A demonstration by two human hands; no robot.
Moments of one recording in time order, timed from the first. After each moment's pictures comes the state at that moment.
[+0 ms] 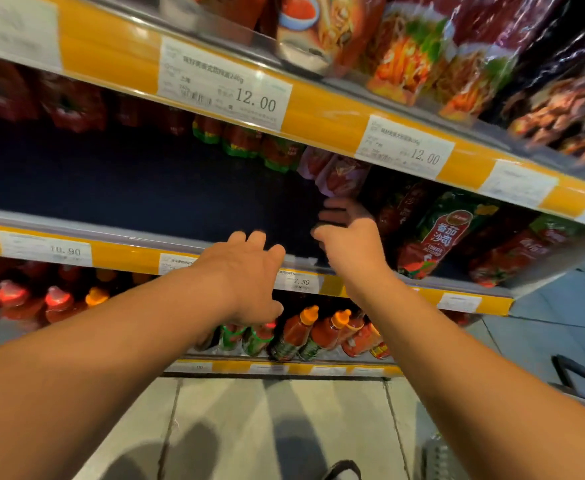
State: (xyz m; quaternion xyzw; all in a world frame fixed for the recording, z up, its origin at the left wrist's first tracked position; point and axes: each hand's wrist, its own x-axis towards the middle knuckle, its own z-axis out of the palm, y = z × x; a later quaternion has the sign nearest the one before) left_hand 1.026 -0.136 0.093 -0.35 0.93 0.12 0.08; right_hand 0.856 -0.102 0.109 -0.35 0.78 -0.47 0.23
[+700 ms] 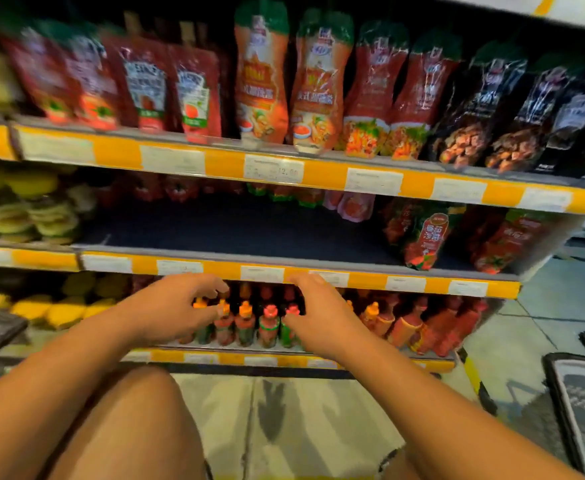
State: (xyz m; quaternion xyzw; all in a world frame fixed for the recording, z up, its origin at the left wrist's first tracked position) left_hand 1.235 -0.071 0.145 -0.43 0.87 0.25 -0.04; right_hand 0.997 0.033 0.140 -0.62 0.74 -0.17 0.18
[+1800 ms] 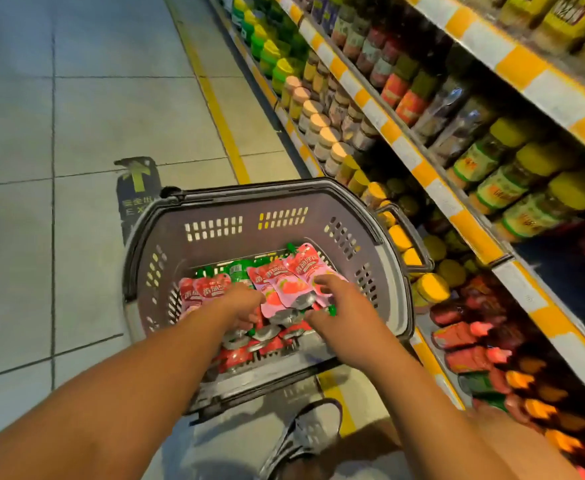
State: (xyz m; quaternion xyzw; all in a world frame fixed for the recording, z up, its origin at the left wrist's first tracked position) left_hand 1.659 0.081 -0.099 -0.76 0.04 0.56 -0.33; right_hand 1.466 0.016 0.073 -0.85 0.40 0.05 0.35
